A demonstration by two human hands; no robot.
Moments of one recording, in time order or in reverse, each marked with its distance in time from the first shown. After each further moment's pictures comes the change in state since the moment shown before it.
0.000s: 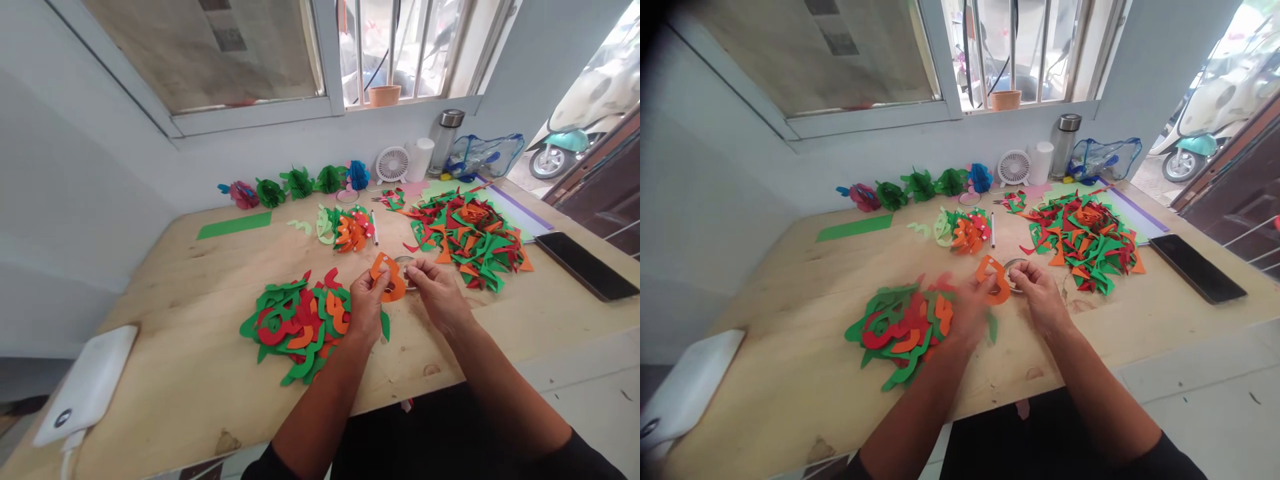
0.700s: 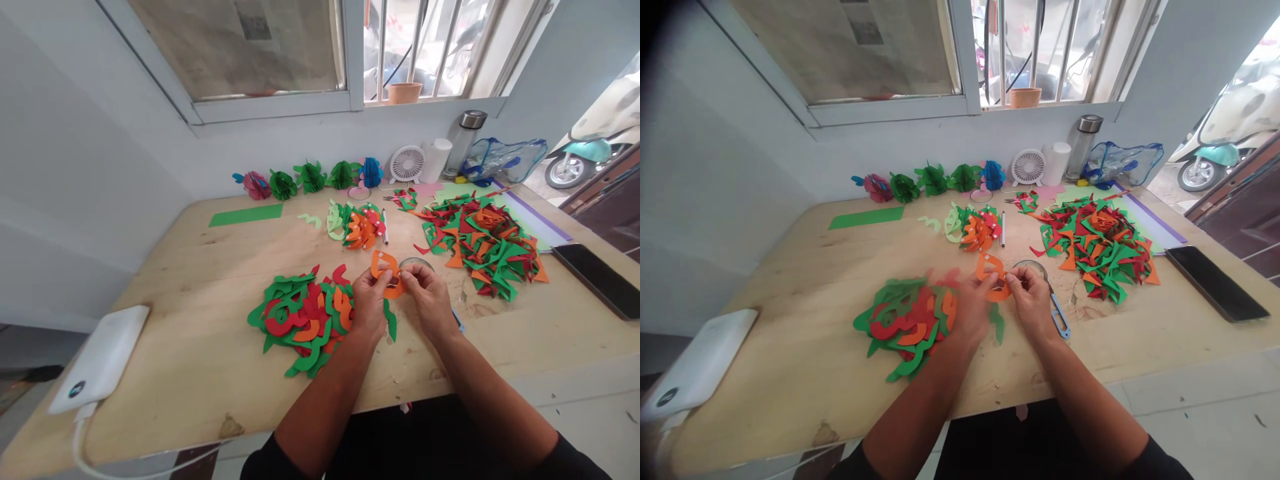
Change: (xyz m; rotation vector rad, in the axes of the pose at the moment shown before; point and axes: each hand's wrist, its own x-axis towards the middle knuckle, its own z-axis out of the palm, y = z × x) left_hand 0.004 0.003 -0.003 -0.105 0.103 0.004; right_hand 0.001 0.019 0.025 -0.077 0.040 -0.106
